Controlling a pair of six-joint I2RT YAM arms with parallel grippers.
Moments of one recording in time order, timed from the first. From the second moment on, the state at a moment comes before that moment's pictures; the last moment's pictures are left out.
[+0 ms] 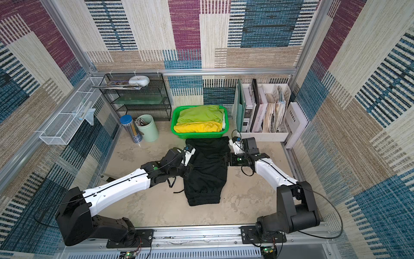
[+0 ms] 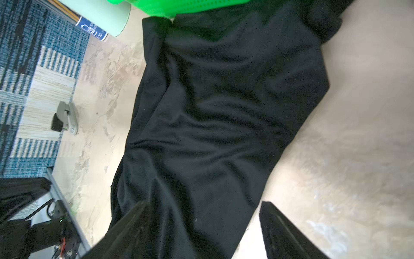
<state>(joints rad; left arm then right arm) -0.81 1.41 0.99 -0.39 0.00 -0.26 0.22 1.39 0.82 -0.32 -0.55 0.22</state>
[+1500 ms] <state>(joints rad) -0.91 1.58 0.62 0.01 0.06 -0.54 0.47 1.38 0.22 0.39 -0.86 0.84</state>
